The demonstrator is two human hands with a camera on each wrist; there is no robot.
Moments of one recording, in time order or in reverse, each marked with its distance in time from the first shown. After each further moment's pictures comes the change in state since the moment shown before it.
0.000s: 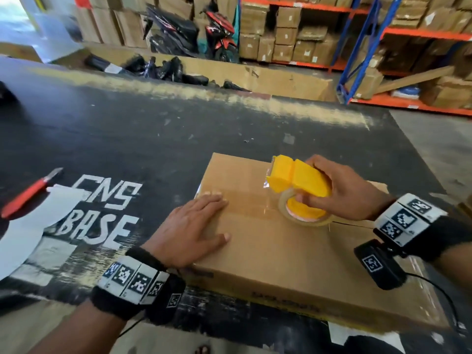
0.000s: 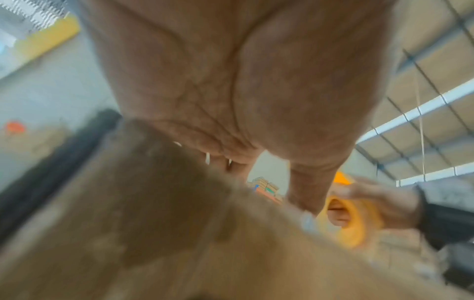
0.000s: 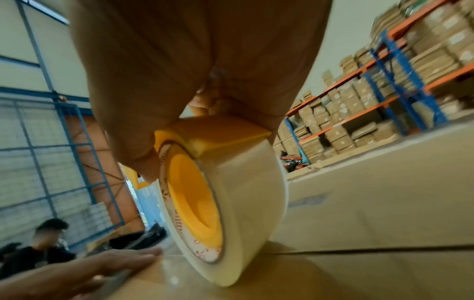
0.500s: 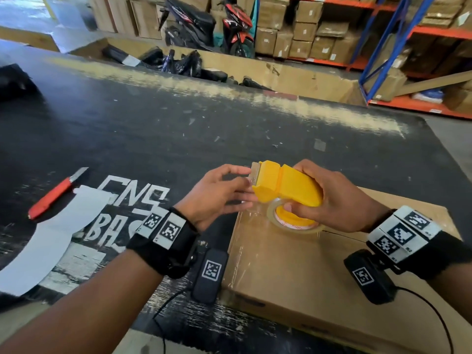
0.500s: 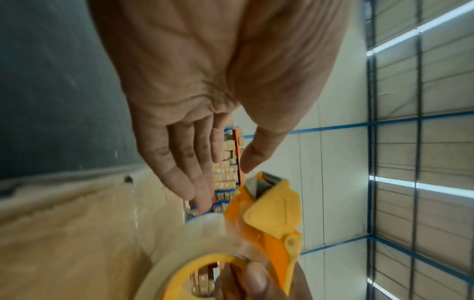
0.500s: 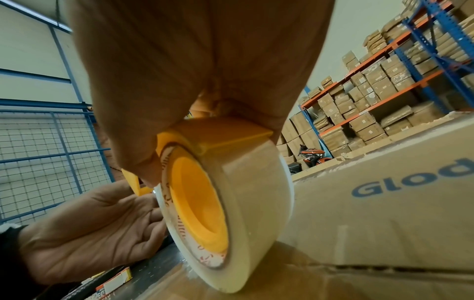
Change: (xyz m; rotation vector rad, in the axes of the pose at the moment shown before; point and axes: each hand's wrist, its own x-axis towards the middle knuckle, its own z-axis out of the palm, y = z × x) left_hand 0.053 -0.047 -0.065 -1.365 0.091 -0.276; right_hand 0.082 -0.072 0.059 0.049 -0.063 -0.073
